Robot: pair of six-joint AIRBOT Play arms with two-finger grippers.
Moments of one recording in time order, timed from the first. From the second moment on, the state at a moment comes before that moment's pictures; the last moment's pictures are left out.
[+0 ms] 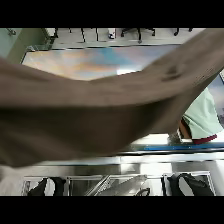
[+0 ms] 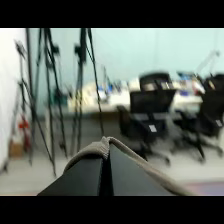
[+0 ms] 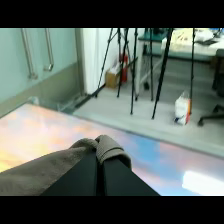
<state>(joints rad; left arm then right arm) 0.59 -0.73 1.92 -2.42 1.16 1.83 -0.29 -0.85 1.84 2.42 -1.24 -1.96</state>
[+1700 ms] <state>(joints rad) 0.17 -1.92 1.82 -2.02 1.30 1.58 -0.10 -1.84 1.53 2.14 -0.82 -1.88</state>
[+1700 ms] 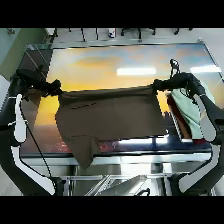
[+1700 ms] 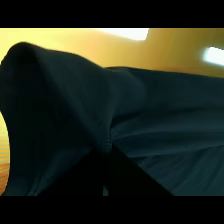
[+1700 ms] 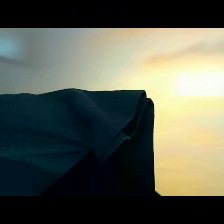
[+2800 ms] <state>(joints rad) 0.15 -1.87 1.72 -2.05 1.41 1.52 -0.16 -1.79 1.59 2.15 -1.04 -1.84</state>
